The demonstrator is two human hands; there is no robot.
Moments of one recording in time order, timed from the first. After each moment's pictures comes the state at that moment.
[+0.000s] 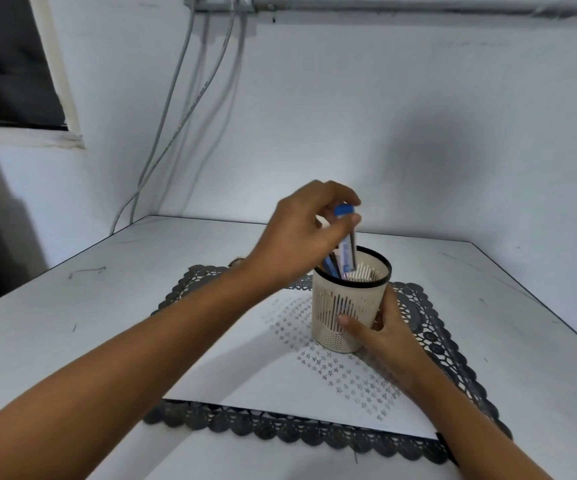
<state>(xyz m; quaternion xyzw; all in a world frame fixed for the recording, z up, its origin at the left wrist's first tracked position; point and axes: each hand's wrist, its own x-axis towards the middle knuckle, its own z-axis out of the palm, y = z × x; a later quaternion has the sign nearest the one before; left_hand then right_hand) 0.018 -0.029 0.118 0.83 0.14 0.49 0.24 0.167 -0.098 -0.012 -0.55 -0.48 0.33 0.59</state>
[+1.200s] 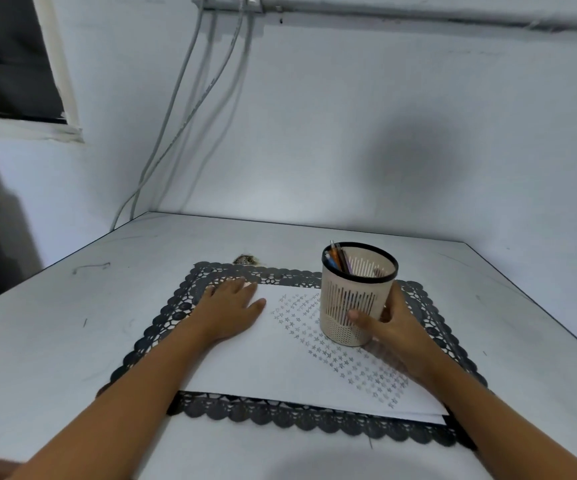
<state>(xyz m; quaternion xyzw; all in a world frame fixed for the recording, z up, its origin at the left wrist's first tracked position) -0.049 0.083 -0.027 0.89 0.44 0.08 0.08 0.165 -0.101 0.000 -0.55 -0.45 0.39 0.59</state>
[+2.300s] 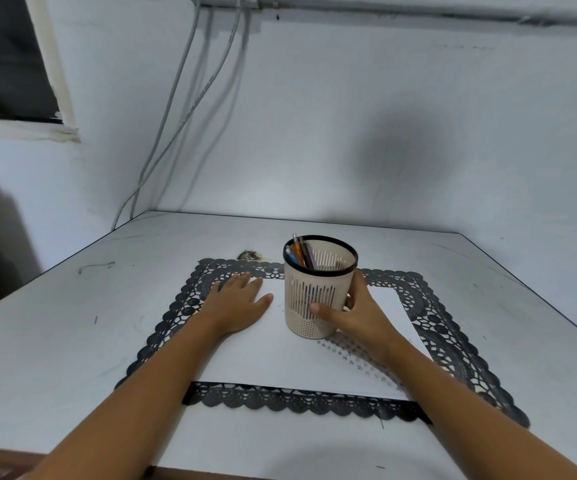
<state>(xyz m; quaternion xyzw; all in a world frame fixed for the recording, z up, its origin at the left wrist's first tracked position) -0.050 0.080 -0.026 0.89 0.44 0.05 0.08 0.120 -0.073 -0.006 -0.59 -0.51 0.31 0.54</state>
